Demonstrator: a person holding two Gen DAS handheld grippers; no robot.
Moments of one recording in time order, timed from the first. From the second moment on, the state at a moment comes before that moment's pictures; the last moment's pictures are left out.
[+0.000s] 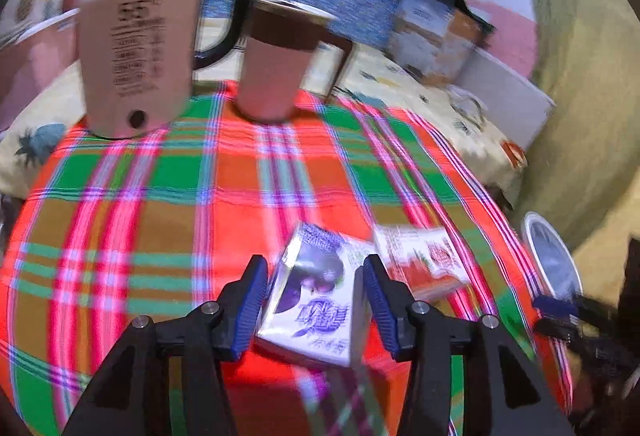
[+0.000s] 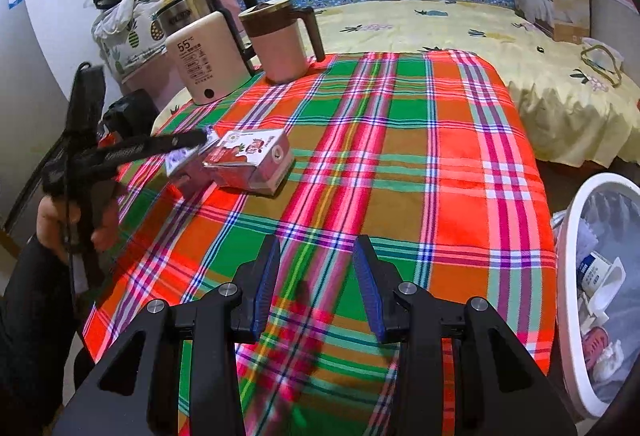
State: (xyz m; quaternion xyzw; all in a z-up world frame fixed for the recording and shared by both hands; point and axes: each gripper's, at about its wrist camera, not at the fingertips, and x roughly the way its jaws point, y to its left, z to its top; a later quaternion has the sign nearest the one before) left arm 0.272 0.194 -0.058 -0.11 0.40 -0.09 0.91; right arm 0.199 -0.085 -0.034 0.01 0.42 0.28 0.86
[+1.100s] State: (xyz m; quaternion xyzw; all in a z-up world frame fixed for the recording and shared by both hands) left arm 0.211 0.134 -0.067 -0.10 0.40 0.00 0.91; right arm 0.302 -0.037 -0.037 -0.06 0.40 0.28 0.87
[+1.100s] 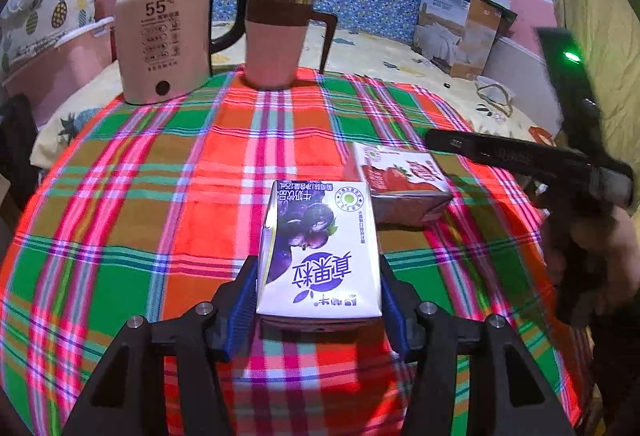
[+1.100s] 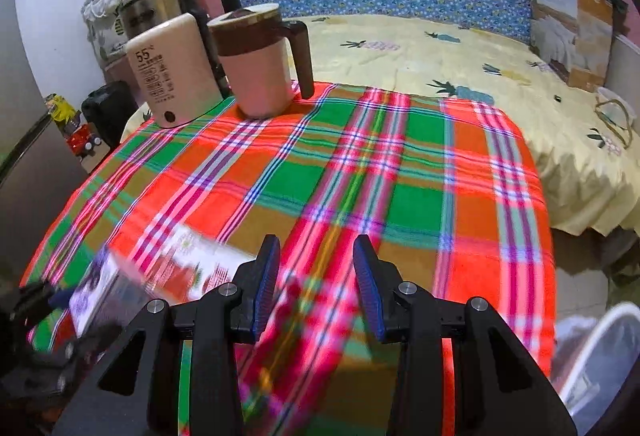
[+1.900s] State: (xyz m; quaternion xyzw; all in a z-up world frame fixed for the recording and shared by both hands) left arm 0.191 0.174 -0.066 -0.12 0.39 0.08 0.91; right arm 0.220 -0.029 -0.025 -0.03 0.40 0.37 0.84
